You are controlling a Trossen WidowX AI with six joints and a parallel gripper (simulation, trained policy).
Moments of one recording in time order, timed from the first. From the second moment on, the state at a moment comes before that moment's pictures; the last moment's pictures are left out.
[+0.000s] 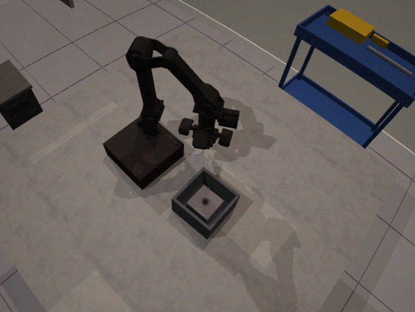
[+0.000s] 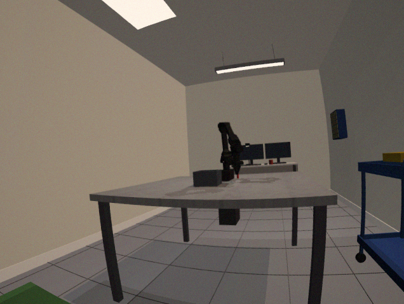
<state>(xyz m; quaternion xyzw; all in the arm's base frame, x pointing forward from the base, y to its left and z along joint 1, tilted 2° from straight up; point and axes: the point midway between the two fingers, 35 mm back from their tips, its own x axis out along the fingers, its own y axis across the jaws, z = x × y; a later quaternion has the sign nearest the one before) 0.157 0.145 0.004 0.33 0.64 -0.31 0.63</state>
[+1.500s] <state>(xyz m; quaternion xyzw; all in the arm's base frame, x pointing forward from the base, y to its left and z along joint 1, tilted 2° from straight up) 0.294 0.059 0.110 0.35 0.52 -0.30 0.71</state>
